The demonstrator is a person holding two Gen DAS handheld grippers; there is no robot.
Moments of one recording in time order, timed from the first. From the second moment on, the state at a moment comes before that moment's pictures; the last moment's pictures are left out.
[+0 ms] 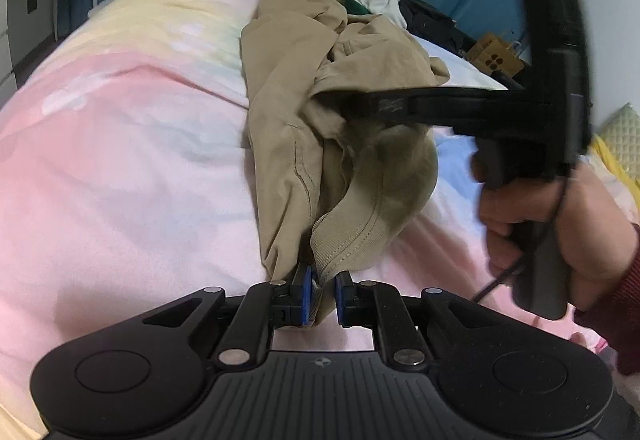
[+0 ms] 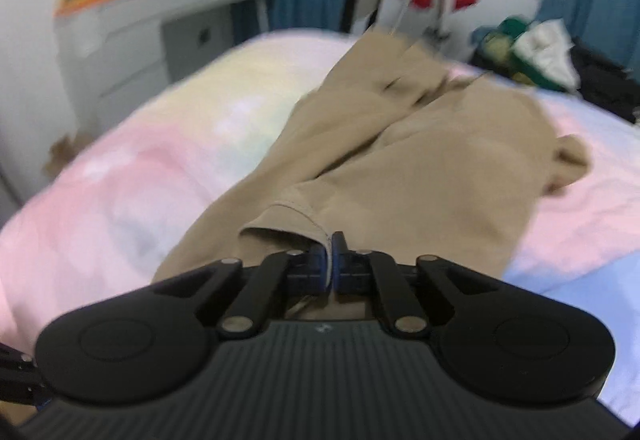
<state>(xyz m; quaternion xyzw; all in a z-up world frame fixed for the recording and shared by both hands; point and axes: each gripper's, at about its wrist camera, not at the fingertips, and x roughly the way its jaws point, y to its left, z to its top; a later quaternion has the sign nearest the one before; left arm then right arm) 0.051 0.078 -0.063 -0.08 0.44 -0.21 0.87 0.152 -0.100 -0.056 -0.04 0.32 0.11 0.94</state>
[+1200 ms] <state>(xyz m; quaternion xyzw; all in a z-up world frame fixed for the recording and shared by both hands) 0.023 0.008 -0.050 0.08 0.38 -0.25 0.88 0.027 -0.241 -0.059 0.11 0.28 0.00 0.95</state>
